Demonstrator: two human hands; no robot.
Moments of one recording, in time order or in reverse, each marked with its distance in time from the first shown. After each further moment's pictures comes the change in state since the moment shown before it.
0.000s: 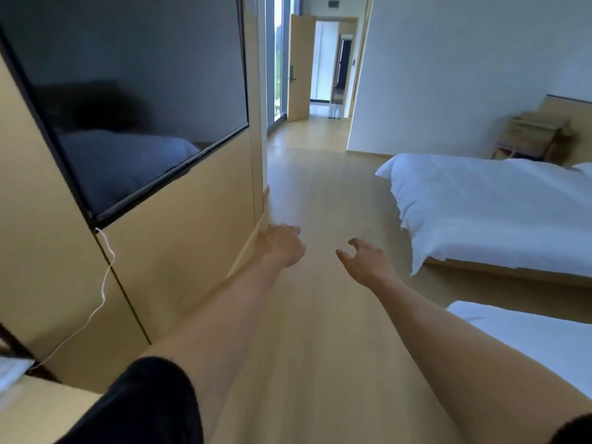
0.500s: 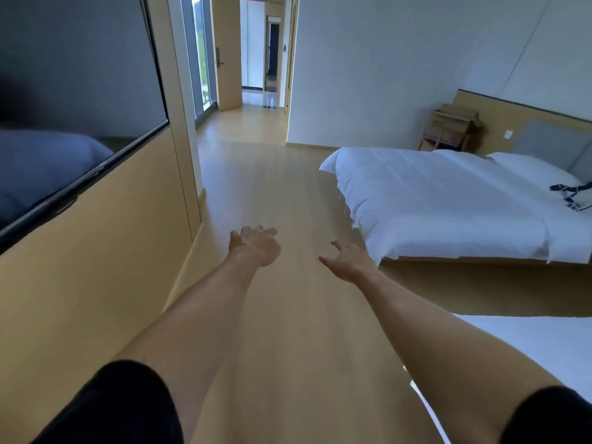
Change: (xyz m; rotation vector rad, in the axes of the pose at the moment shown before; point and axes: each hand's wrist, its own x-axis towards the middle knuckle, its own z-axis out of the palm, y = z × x) left_hand 0.255 0.015 0.013 -0.029 -0.151 0.085; right_hand 0.222 0.025 -0.005 -0.084 -0.070 0.202
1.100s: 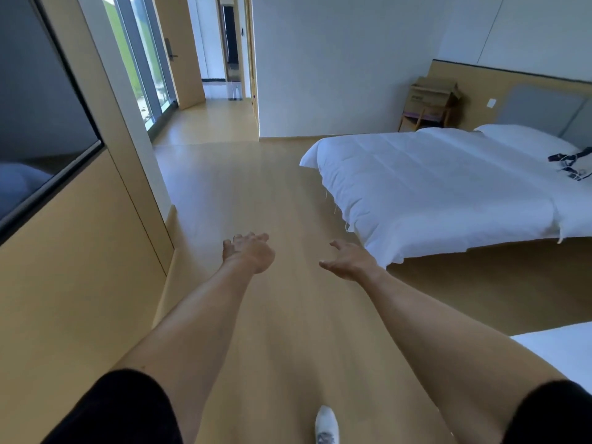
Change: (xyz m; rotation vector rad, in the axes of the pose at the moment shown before) left_hand 0.271 0.021 -0.024 0.033 -0.062 0.058; right_hand 0.258 -0.002 -0.019 0.067 -0.047 0.115
